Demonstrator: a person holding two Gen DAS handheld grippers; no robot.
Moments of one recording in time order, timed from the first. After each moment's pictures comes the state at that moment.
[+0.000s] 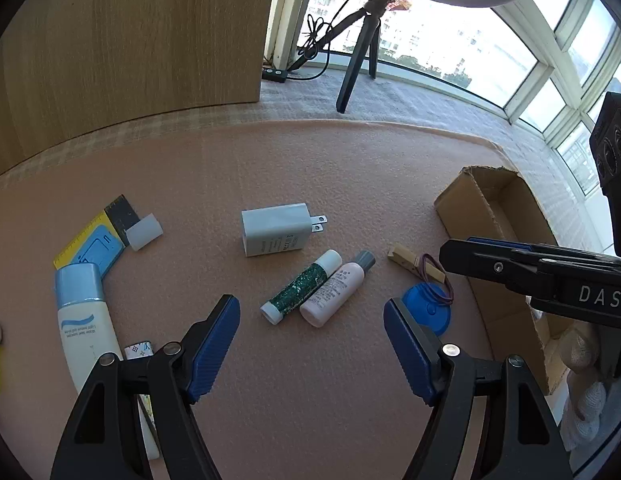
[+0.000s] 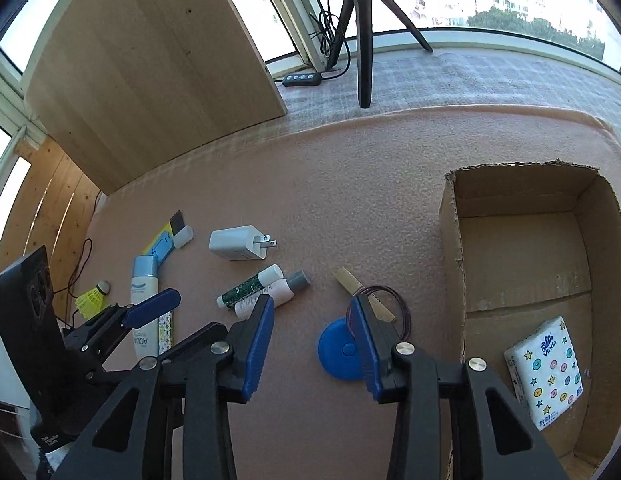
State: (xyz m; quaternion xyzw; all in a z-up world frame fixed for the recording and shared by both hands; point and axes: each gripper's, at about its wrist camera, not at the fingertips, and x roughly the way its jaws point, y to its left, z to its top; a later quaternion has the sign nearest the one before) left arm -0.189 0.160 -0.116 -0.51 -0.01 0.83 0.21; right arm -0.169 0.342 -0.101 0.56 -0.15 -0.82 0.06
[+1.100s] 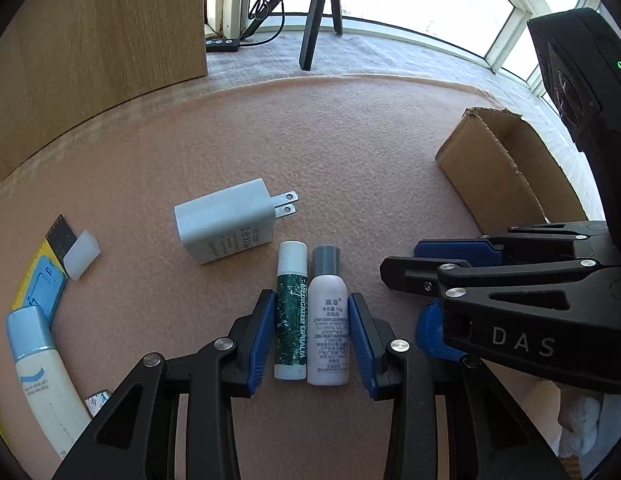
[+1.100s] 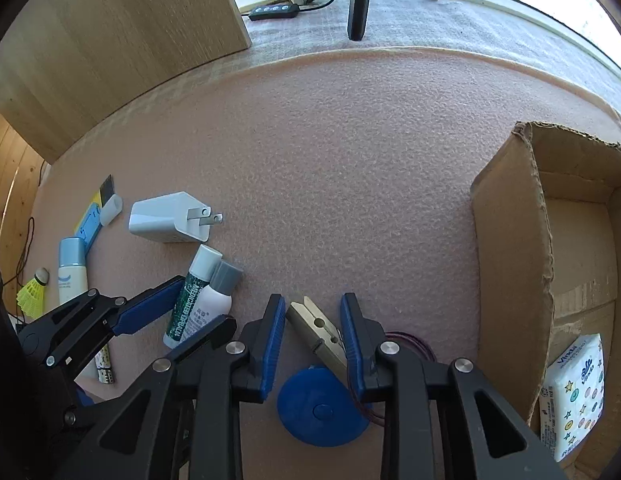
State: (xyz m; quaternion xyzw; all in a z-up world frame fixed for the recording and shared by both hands) left arm -0.204 0.188 -0.158 -0.53 0.05 0.80 0.26; right arm -0.187 0.333 -0.156 0.61 -0.11 -0.78 0.03
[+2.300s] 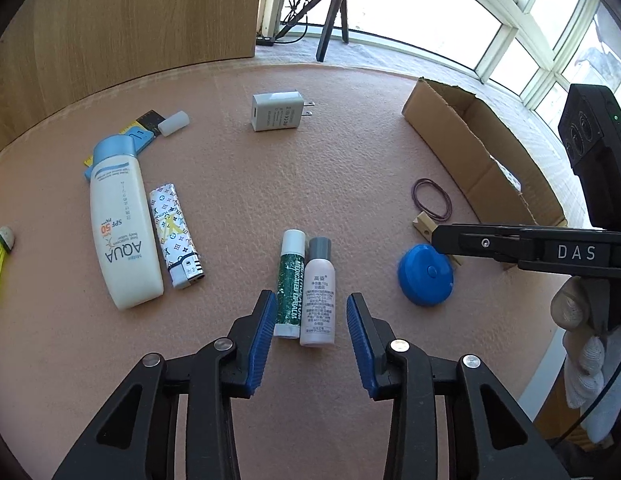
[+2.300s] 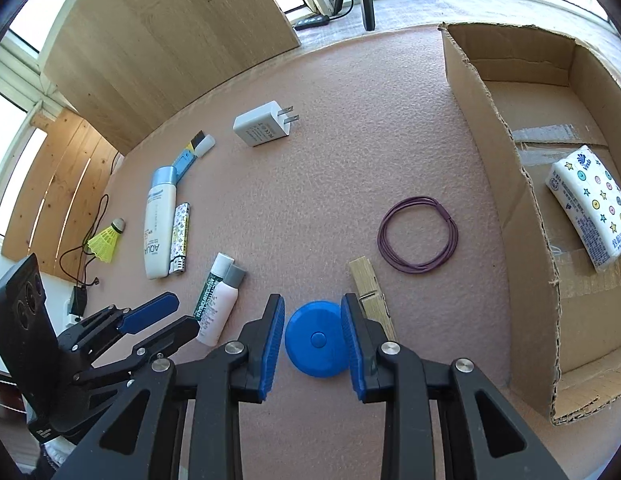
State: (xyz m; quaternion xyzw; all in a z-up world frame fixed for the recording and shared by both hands) left arm -0.065 0.103 -0.132 -0.52 0.02 0.82 0.25; right arm -0.058 0.308 -0.129 0.56 -0.18 -0.80 0.10
